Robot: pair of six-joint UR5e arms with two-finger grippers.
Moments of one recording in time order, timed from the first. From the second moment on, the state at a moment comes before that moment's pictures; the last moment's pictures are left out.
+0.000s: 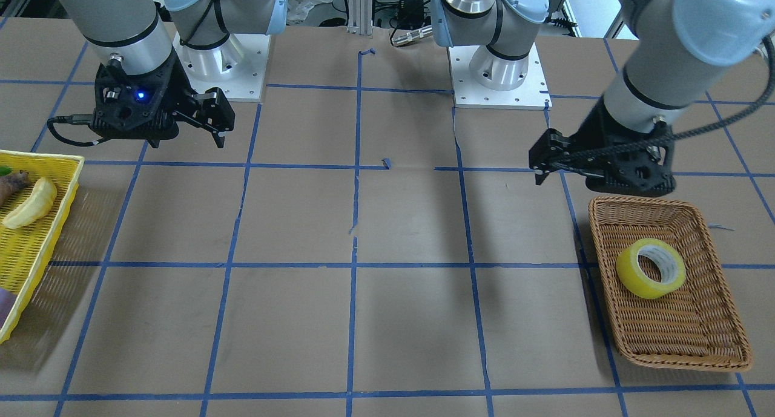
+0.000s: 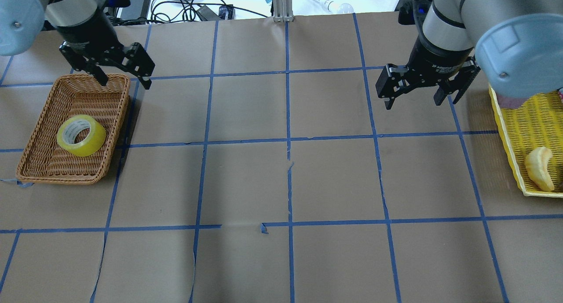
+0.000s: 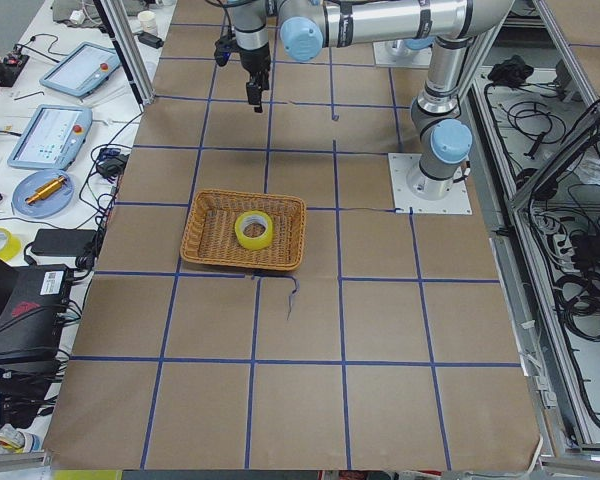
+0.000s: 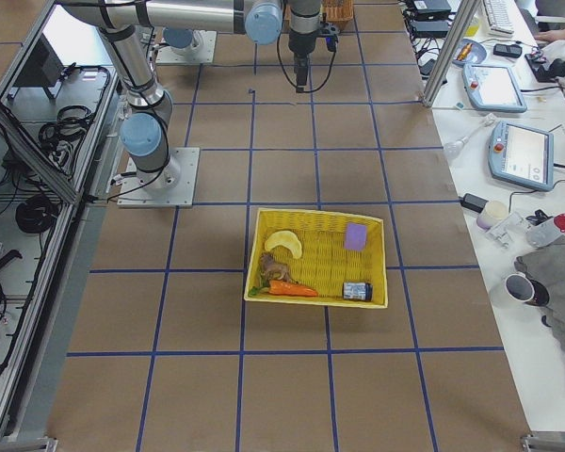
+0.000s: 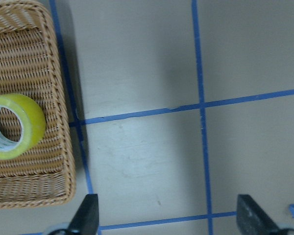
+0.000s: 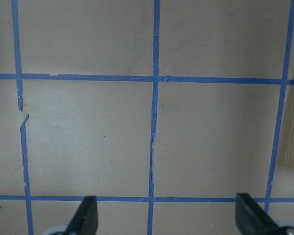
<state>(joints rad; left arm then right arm) -1.51 -1.69 -1.48 -1.58 1.61 0.15 1.58 -1.58 1.66 -1.62 -1.59 -0.02</state>
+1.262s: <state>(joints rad) -1.67 -1.62 -1.50 -1.59 1.60 -0.02 1.58 -1.58 1.66 -1.63 -1.60 -0.03</state>
